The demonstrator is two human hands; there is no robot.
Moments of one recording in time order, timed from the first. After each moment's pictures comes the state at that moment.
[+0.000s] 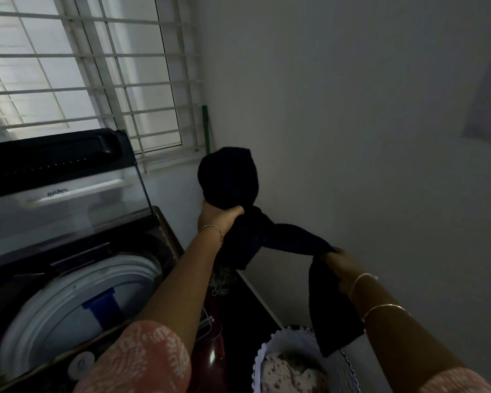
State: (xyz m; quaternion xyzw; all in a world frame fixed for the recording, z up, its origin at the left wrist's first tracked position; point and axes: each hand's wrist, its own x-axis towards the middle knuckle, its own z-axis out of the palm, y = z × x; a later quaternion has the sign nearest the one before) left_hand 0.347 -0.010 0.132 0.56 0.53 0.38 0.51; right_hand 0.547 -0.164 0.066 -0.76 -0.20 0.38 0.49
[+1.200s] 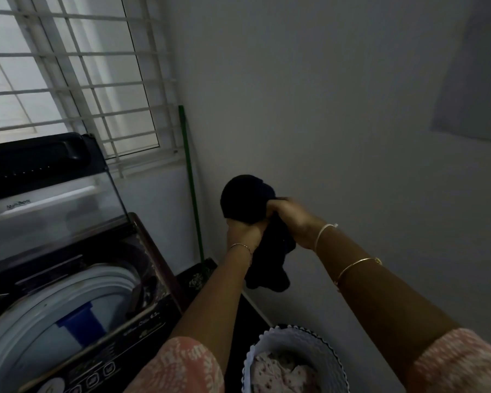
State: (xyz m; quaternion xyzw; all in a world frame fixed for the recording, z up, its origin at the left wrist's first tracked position) left_hand 0.437 -0.041 0.090 0.54 0.48 0.36 0.59; right_hand 0.513 -0.118 0.158 -0.65 -0.38 0.42 0.52
